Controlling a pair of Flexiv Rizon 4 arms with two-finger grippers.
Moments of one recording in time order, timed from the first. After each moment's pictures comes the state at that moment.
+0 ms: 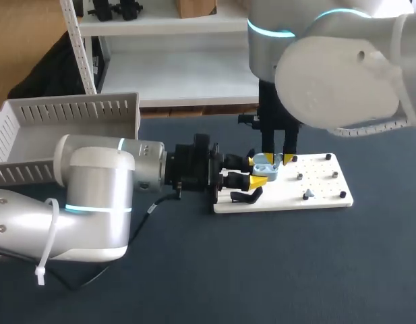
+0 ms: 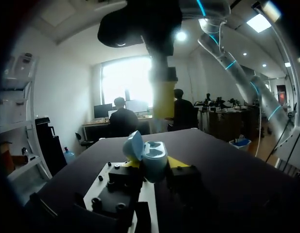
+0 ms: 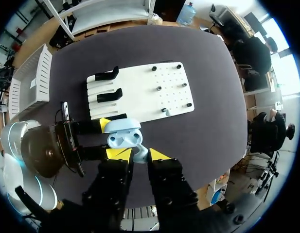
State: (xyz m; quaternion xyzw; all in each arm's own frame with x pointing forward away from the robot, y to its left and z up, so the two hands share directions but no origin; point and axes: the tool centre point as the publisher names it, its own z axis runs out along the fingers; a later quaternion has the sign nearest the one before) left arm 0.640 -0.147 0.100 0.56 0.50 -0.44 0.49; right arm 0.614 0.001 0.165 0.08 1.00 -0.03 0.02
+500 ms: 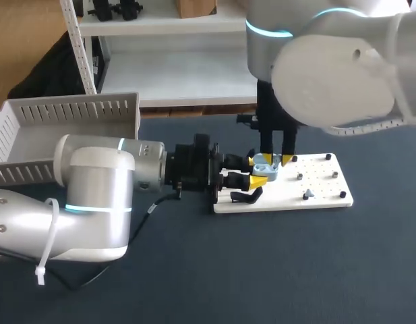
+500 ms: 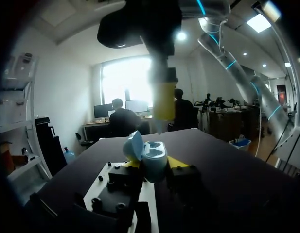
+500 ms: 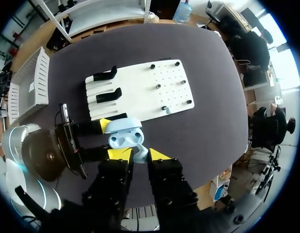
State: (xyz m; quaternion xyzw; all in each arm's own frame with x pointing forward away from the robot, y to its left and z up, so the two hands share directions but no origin) left arm 0.640 -0.147 0.100 0.56 0.50 -0.44 0.49; right arm 0.614 0.004 0.164 0.10 0.99 -0.03 0.02
